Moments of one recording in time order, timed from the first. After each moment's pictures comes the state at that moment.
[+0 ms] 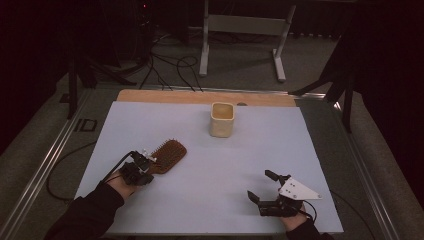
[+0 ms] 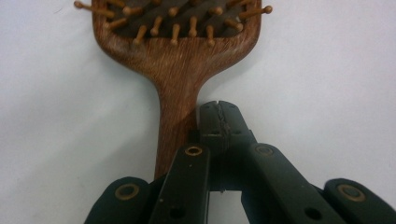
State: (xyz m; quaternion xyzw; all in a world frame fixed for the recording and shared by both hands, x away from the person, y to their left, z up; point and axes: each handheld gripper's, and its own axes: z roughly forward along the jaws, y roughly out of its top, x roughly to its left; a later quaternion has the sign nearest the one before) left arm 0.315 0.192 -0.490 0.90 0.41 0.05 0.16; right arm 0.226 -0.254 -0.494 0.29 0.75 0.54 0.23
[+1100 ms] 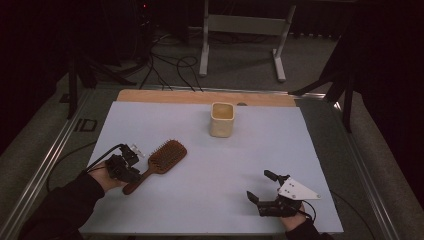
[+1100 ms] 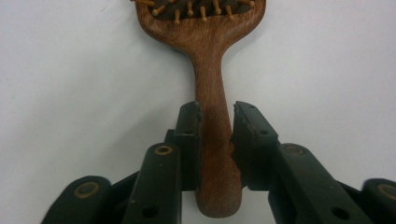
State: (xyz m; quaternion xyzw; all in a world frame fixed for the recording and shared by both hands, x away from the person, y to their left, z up) left arm 0.321 0.218 -0.458 0.93 0.35 0.04 0.13; right arm 0.226 -0.252 -0.494 0.29 0.75 0.54 0.22
